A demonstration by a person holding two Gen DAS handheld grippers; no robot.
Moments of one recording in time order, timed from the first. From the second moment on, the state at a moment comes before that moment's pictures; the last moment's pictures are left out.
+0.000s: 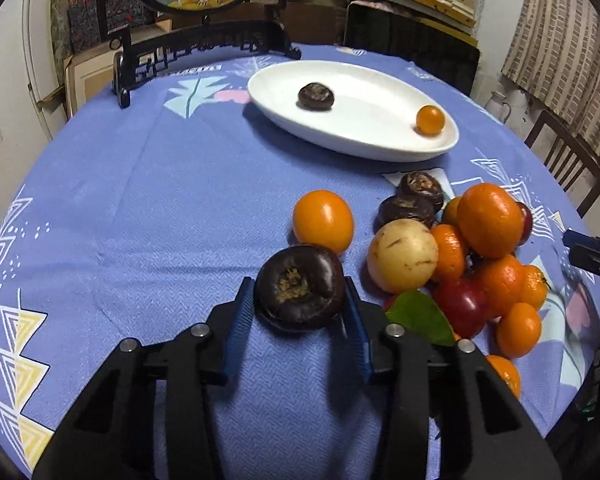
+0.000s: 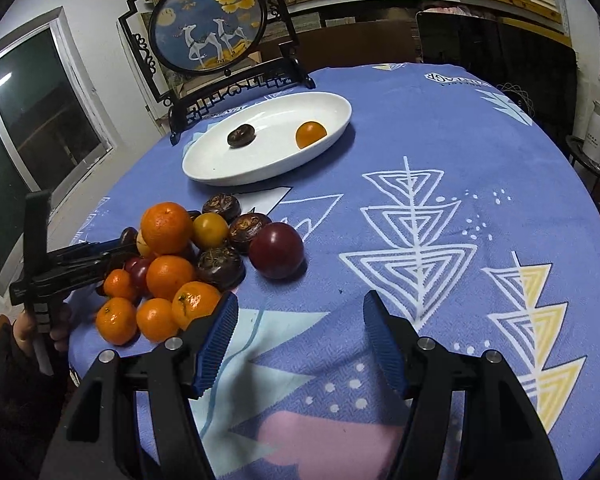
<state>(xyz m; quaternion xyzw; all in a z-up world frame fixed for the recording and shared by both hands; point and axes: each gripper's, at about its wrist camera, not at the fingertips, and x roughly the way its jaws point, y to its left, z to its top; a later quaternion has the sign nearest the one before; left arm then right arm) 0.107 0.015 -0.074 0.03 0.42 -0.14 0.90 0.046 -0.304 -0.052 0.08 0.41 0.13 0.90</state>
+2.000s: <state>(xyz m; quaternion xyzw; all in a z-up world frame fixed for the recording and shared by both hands) 0.281 -0.071 -0.060 0.06 0.46 -0.17 0.87 0.299 -0.220 -0.033 0.07 0.44 0.20 0.87</state>
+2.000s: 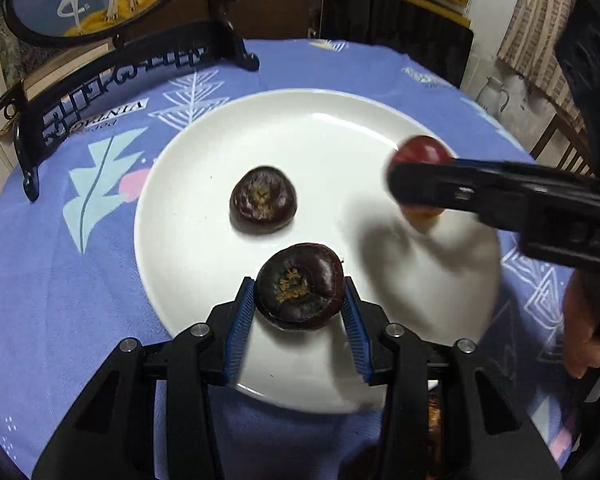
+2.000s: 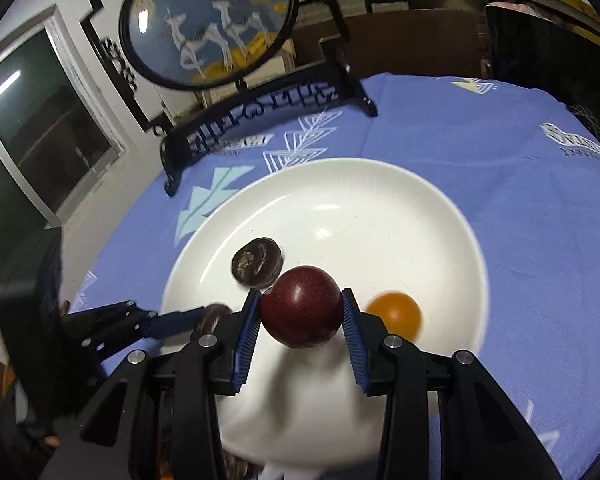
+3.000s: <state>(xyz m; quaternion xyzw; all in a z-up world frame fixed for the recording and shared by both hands) 0.041 -0.023 -0.042 0.09 0.38 -0.20 0.90 0.067 -0.293 -0.062 0.08 0.41 0.16 0.90</state>
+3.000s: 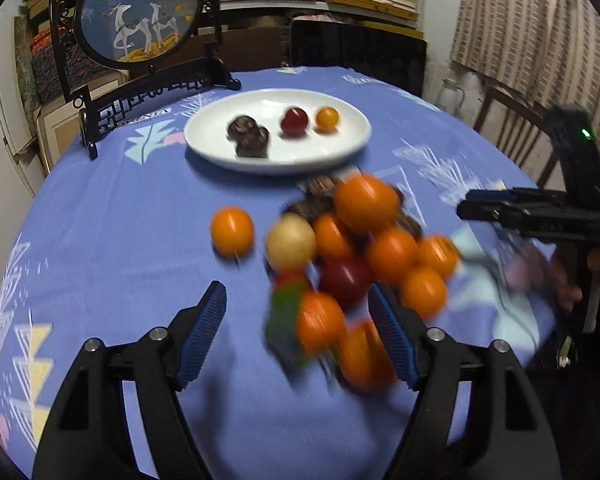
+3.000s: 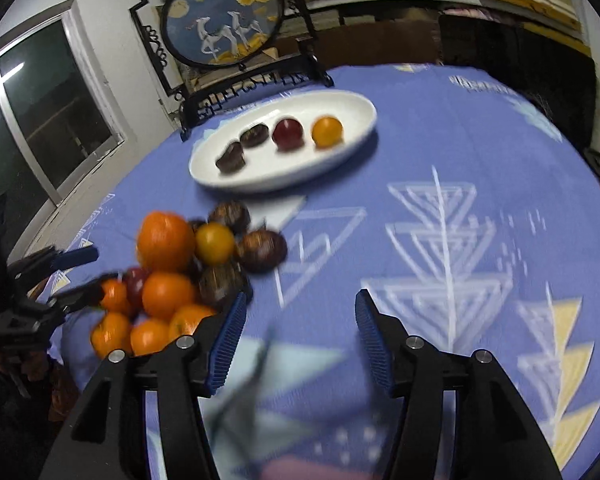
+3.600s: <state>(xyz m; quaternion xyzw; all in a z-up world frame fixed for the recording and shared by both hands) -0.002 -0.050 -0.060 0.09 0.37 -0.21 0.90 0.026 -0.285 -0.065 0.08 0.40 0.15 0.90</state>
